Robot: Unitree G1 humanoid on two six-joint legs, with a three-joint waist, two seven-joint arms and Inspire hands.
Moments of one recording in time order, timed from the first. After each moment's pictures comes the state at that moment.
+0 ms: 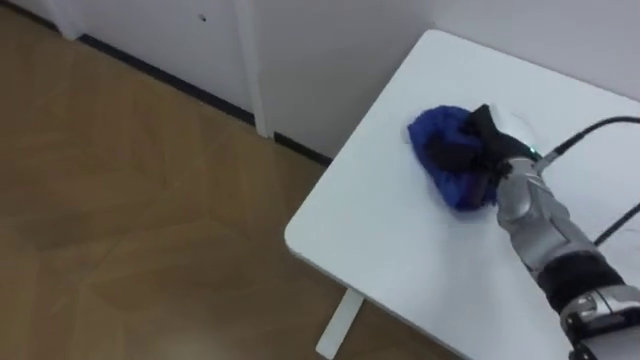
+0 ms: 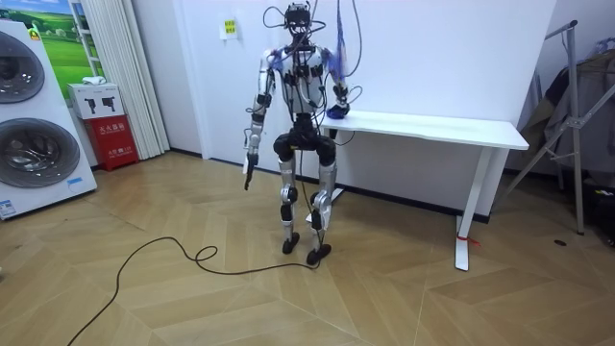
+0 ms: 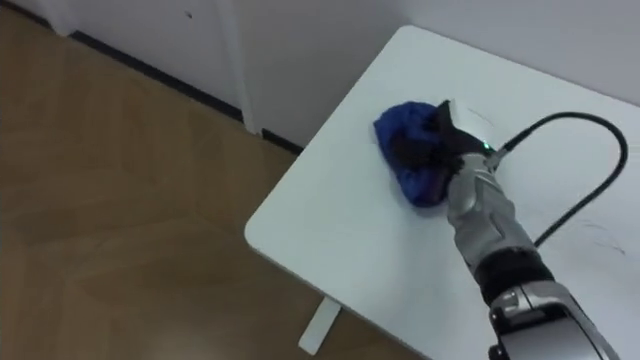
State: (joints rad) left arm 0.32 0.25 0.13 1.11 -0.05 0.15 0.01; right arm -0.47 -0.40 0.13 0.91 -0.49 0.01 -0.22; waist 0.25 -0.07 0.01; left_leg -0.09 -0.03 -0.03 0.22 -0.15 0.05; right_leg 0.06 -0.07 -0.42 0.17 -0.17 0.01
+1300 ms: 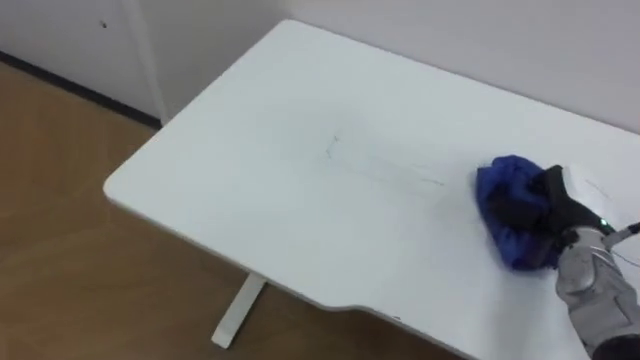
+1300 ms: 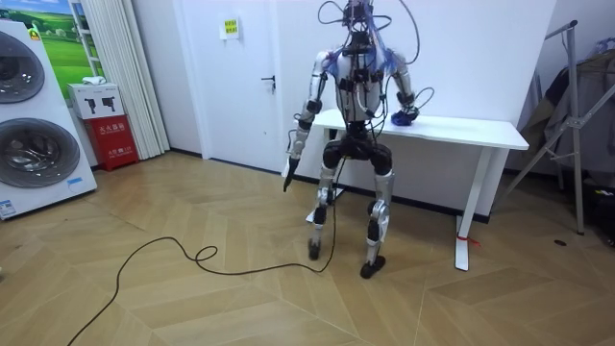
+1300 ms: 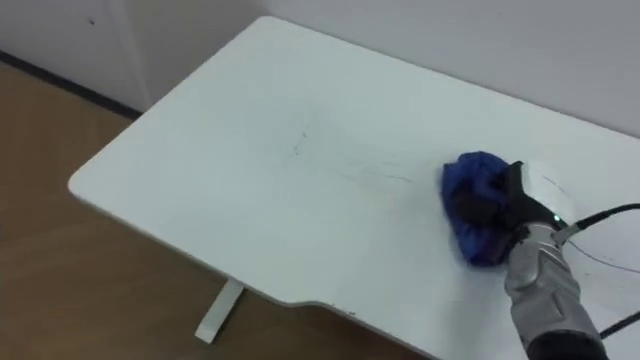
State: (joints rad) left arm 0.30 0.29 0.19 1.05 0.01 0.09 0.00; right arm -0.26 -0.44 0.02 0.68 -0.63 0.08 -0.19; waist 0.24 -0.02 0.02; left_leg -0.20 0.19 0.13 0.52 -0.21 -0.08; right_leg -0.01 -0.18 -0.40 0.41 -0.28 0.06
